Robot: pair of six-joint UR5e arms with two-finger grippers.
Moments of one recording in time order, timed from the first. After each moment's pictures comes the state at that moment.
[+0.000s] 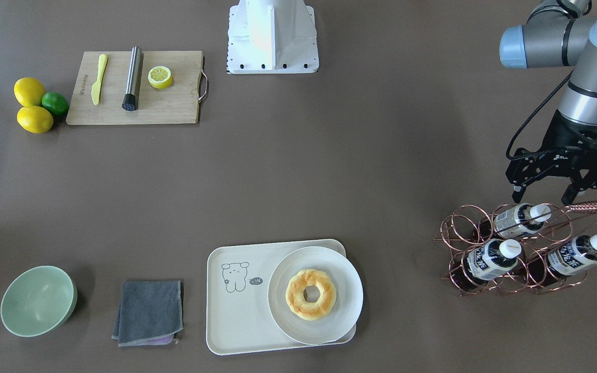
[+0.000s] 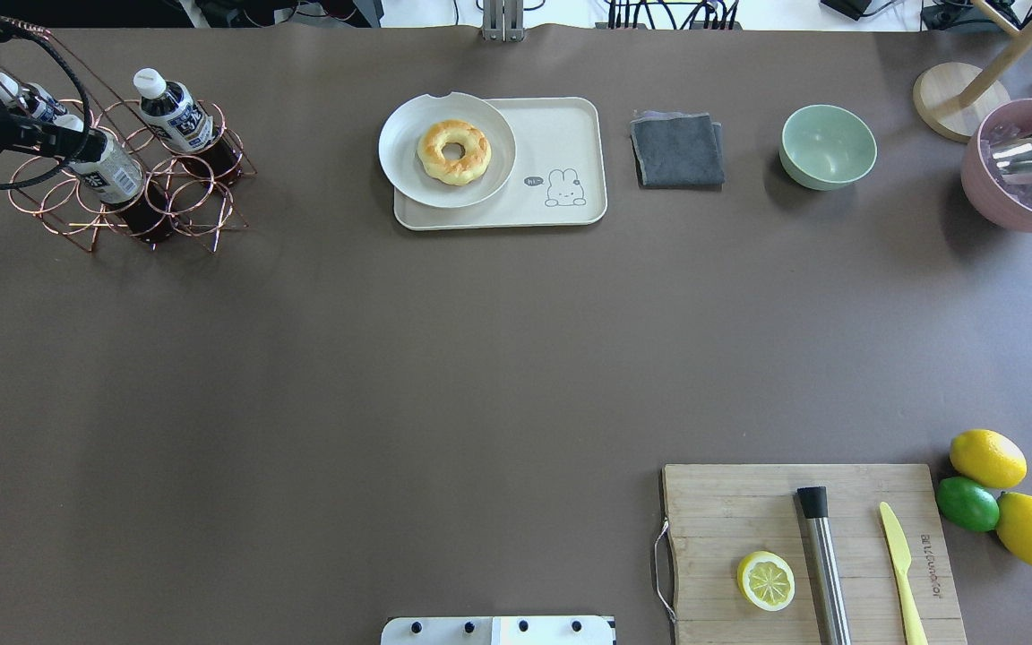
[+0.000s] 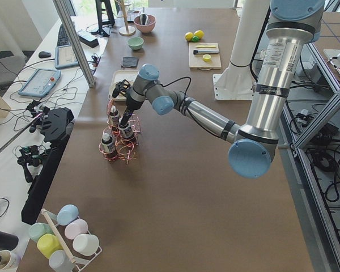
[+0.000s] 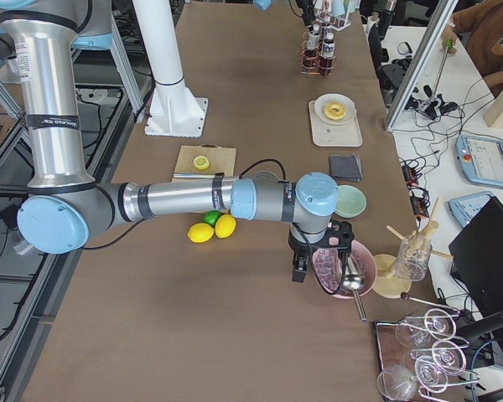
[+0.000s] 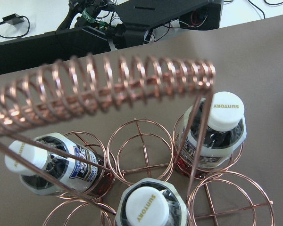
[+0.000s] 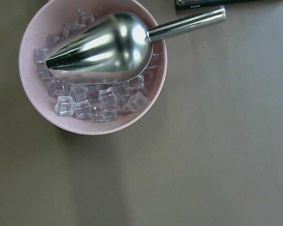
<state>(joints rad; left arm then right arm) -1.06 -1.78 -1.81 -1.97 -1.86 -0.66 1.62 -1.50 1.65 -1.74 2.34 0.09</state>
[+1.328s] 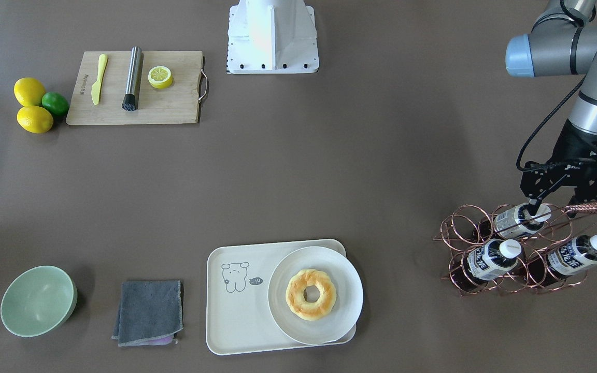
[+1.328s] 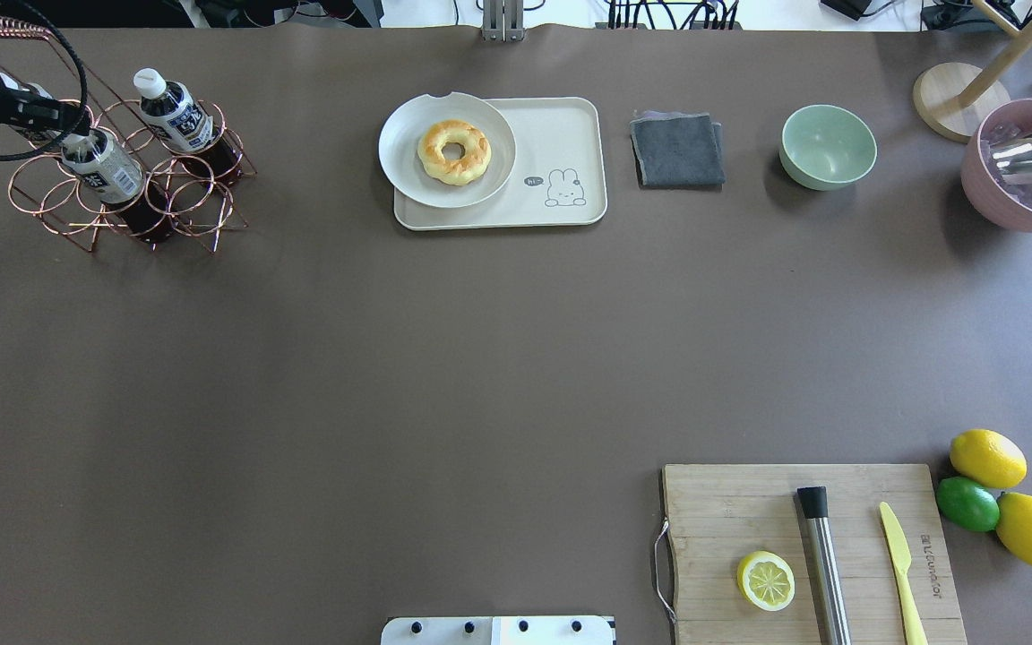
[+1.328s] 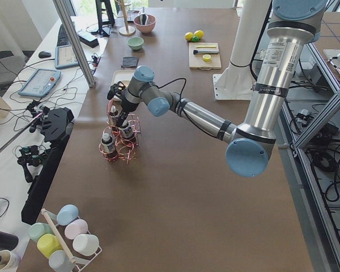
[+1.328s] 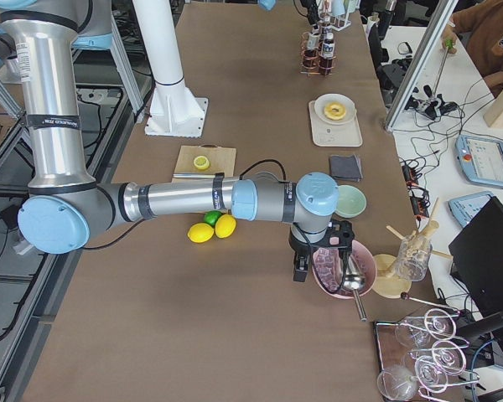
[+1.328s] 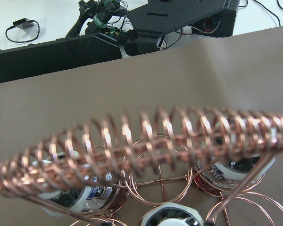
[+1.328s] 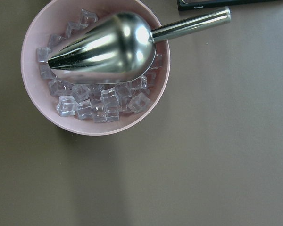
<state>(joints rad) -1.09 -1.81 -1.76 -1.98 -1.87 -0.66 1.61 -1.50 1.65 -1.72 2.34 0.09</state>
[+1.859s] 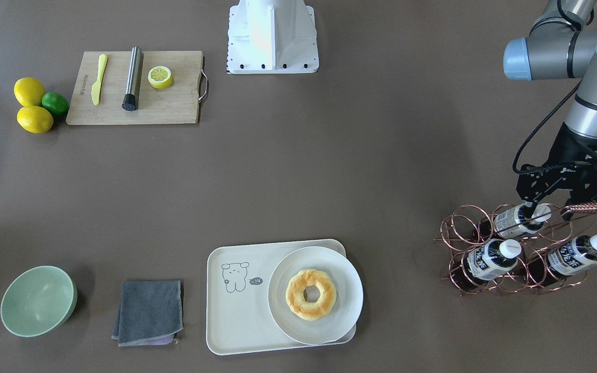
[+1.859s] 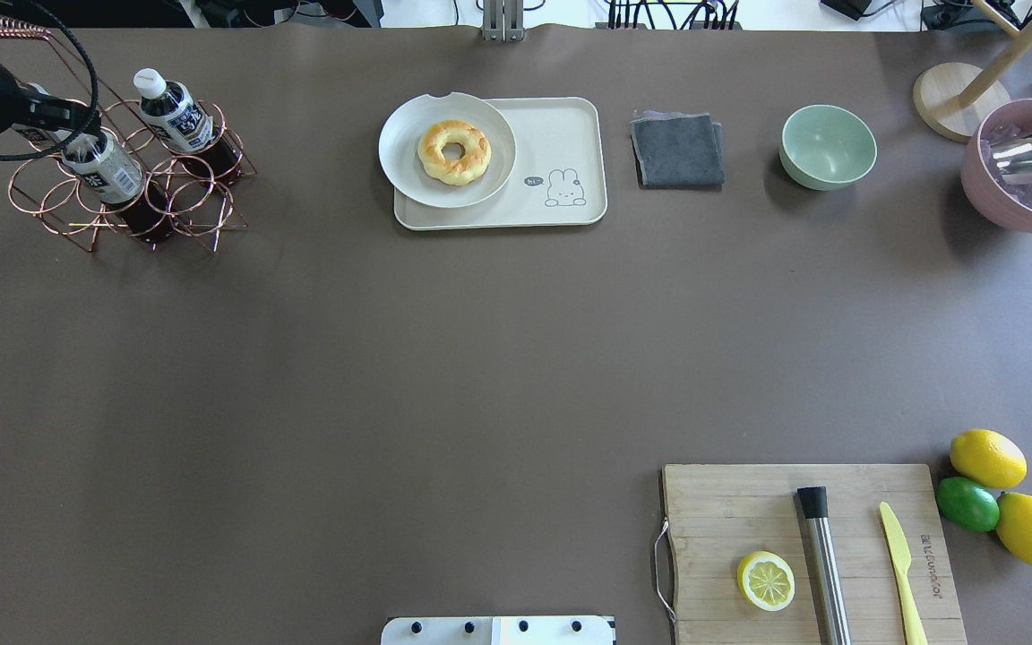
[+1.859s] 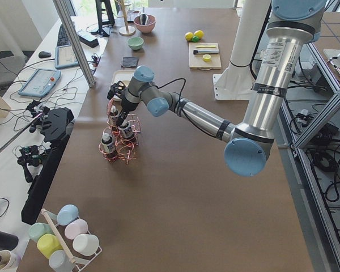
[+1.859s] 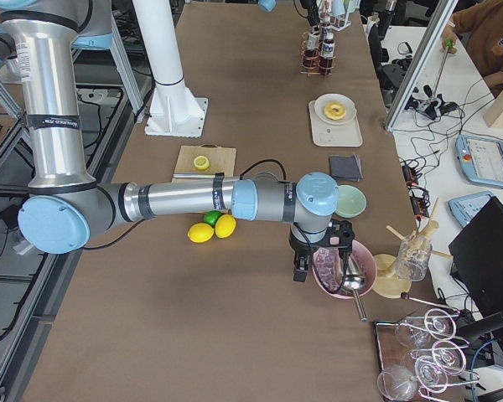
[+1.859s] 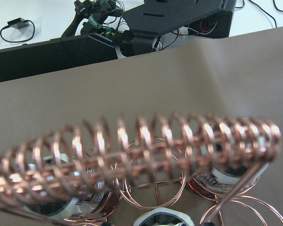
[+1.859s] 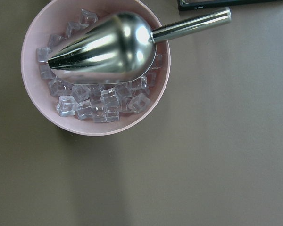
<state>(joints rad) -1.08 -1.81 -1.75 -2.00 -1.87 -0.67 1.61 -1.49 1.65 -1.72 2.34 0.08</state>
